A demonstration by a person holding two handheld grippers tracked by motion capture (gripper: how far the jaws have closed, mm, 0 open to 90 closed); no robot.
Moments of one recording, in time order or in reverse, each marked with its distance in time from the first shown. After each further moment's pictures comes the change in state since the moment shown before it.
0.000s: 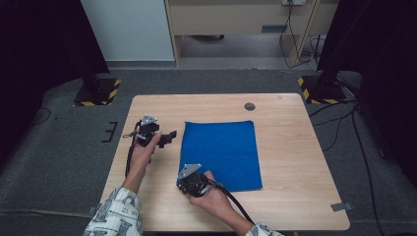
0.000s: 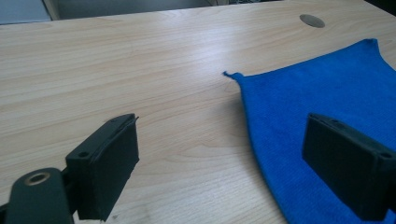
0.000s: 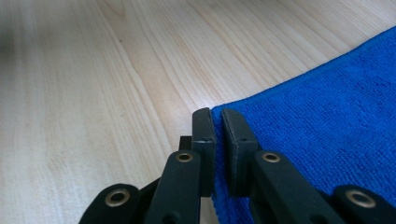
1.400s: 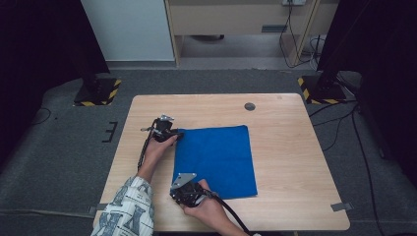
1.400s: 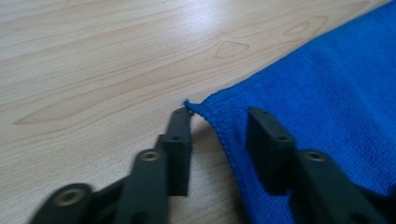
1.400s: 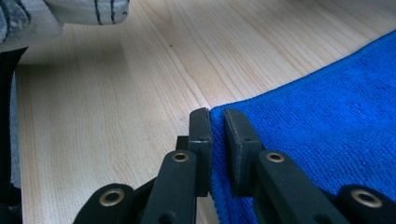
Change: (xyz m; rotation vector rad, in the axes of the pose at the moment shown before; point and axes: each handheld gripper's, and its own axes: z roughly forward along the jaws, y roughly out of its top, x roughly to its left) left arm -0.006 -0.001 0.064 0.190 -0.050 0.050; right arm 0.032 -0.001 -0.001 -0.024 0.028 -0.003
